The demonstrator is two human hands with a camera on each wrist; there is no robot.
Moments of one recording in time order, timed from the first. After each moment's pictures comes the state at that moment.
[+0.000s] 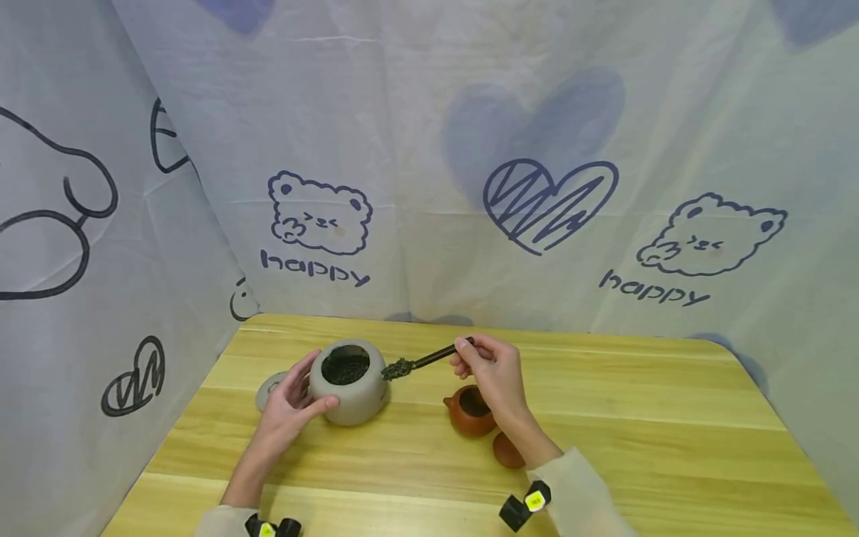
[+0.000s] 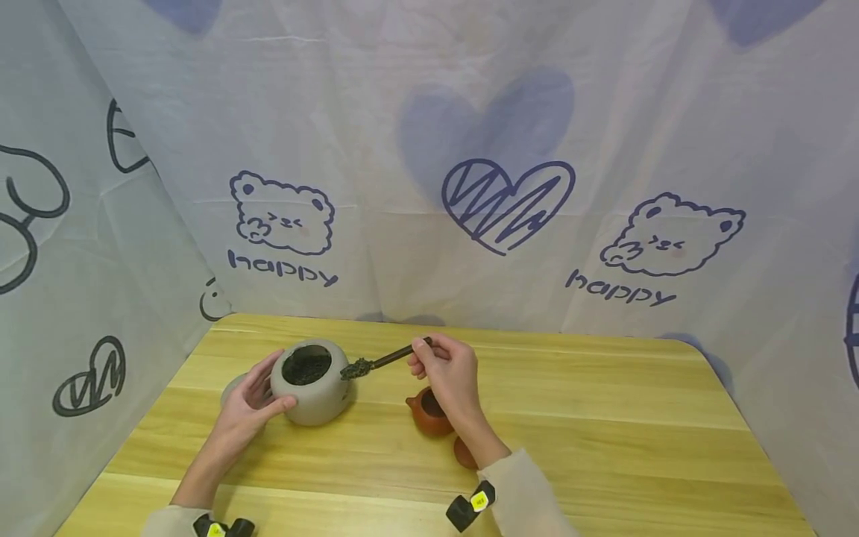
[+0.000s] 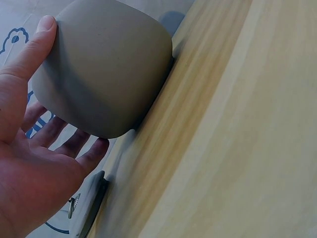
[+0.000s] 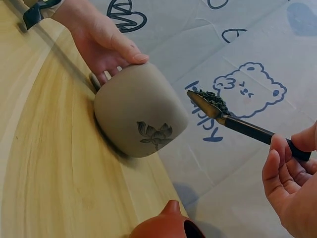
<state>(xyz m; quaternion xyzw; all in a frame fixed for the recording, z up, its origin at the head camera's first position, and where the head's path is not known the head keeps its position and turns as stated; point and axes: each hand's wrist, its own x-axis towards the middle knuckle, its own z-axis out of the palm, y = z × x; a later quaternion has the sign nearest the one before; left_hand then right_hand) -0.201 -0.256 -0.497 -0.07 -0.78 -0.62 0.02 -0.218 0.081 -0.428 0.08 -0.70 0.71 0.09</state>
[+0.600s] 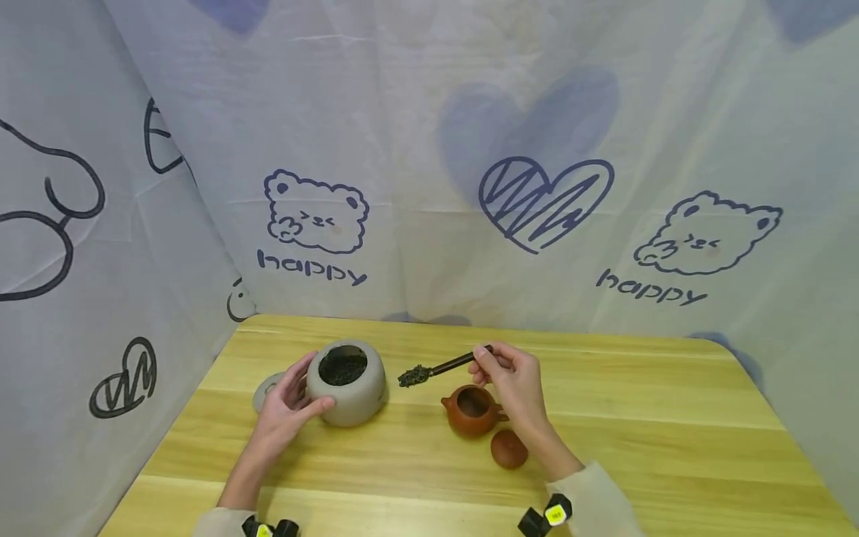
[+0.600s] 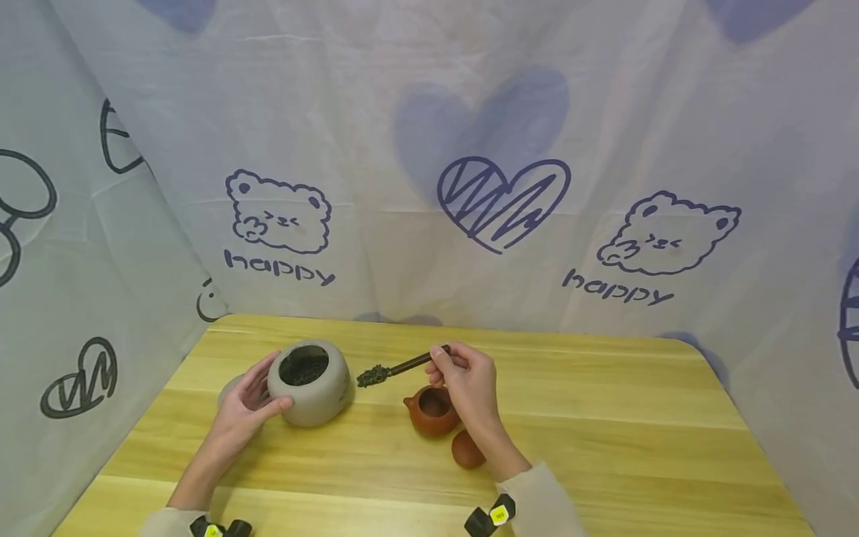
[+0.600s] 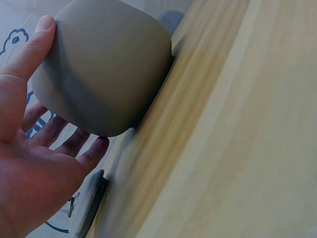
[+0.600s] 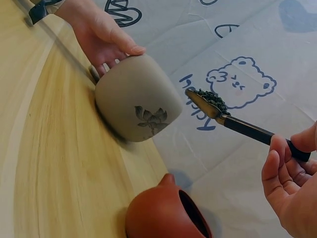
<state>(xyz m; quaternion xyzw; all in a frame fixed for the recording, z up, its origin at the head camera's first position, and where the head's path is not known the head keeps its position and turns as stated) -0.198 -0.252 -0.503 -0.08 -0.77 -0.63 0.03 -0.207 0.113 -0.438 0.06 -0.71 0.70 0.09</state>
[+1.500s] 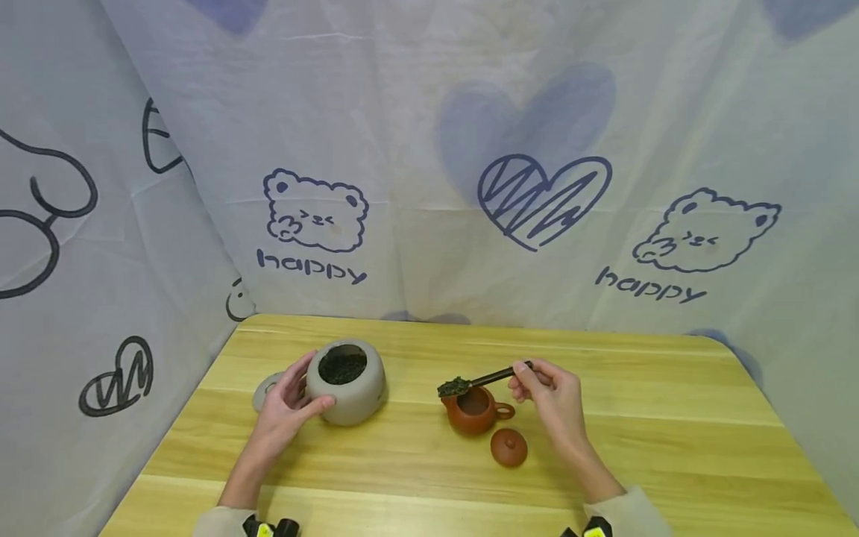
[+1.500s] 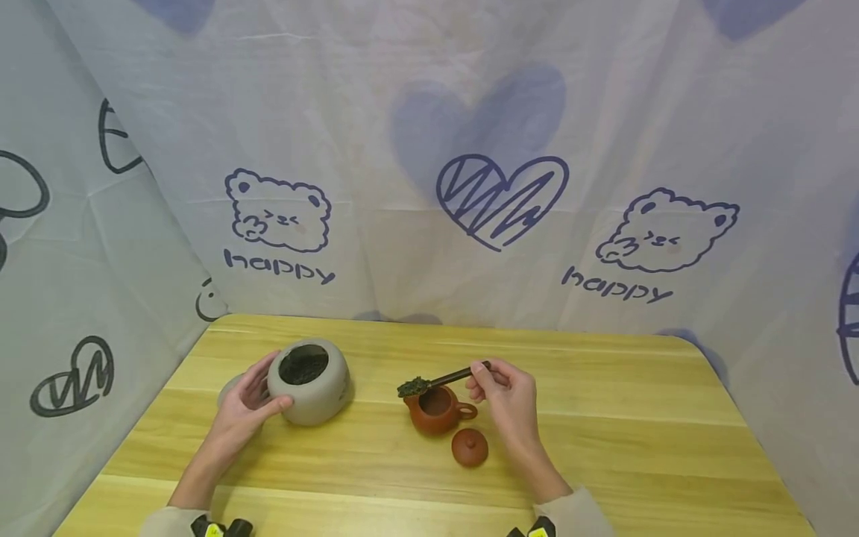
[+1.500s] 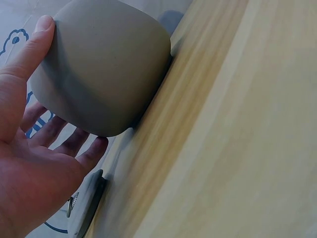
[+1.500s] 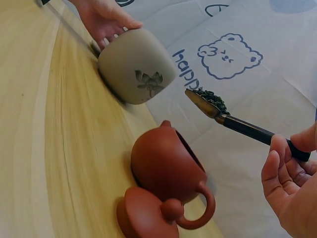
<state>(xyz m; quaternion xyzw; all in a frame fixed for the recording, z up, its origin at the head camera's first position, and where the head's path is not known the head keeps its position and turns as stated) -0.198 -0.253 -0.505 -0.08 -0.77 -0.63 0.03 -0.189 0.159 -0.456 0.00 -0.71 0.69 0.12</state>
